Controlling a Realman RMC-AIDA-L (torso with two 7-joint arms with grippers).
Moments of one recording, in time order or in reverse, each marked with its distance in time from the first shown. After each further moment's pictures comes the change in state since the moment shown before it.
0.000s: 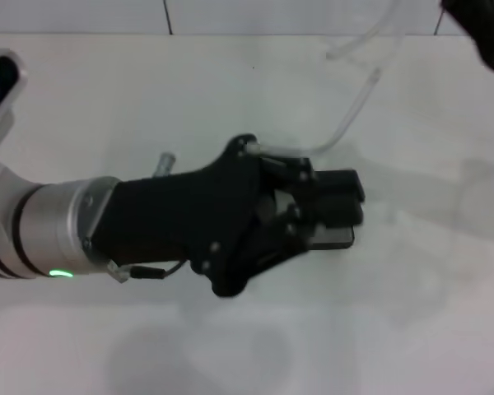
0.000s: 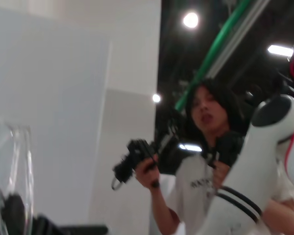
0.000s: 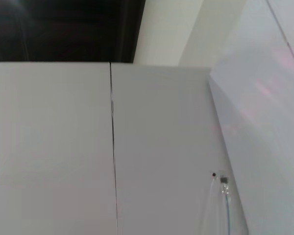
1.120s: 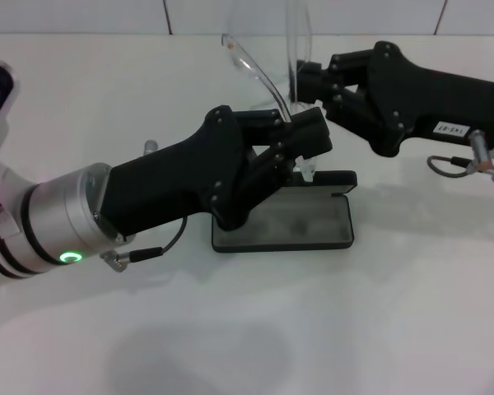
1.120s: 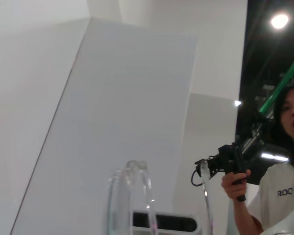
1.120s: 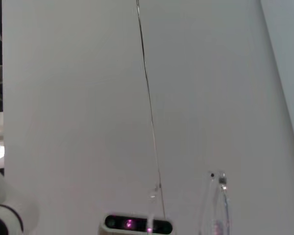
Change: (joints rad) left arm 0.011 0.004 -0.020 -0.120 -0.091 -0.134 0.010; right arm 0.056 -0.003 -0.221 -0.014 -0.111 0.145 -0.012
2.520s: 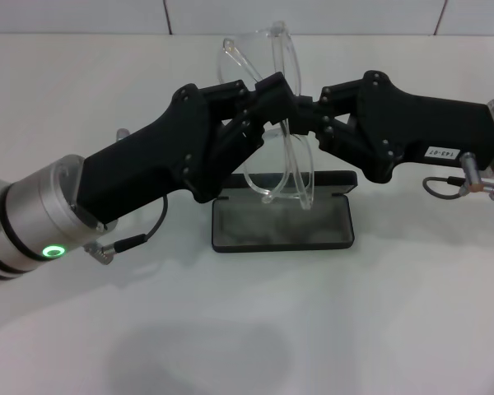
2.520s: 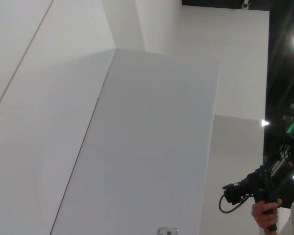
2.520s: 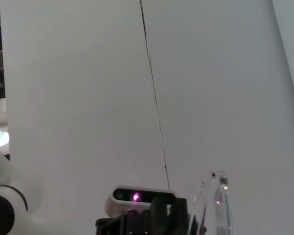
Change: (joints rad) left arm 0.035 0.001 -0.023 -0.003 -0.070 0.002 0.008; right arm -0.013 0.002 -0.037 -0.001 -0.029 0.021 0.003
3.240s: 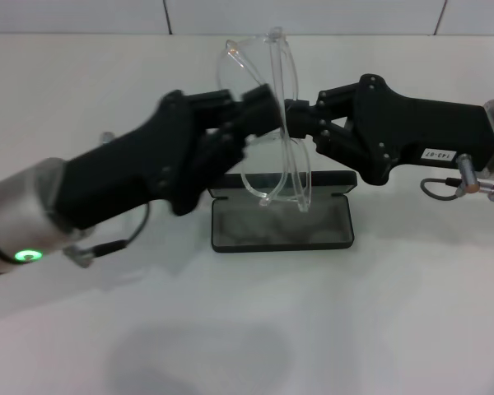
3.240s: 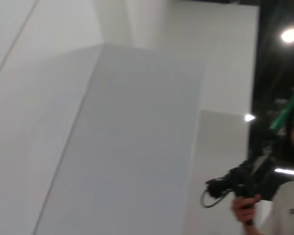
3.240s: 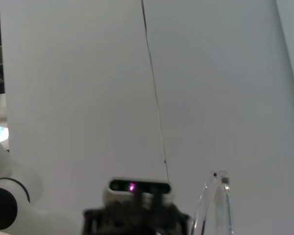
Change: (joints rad) left arm -0.001 0.029 0.001 -0.001 0.023 0.044 -0.010; right arm 0.003 -0.001 -0.014 0.000 -0.001 0.012 0.001
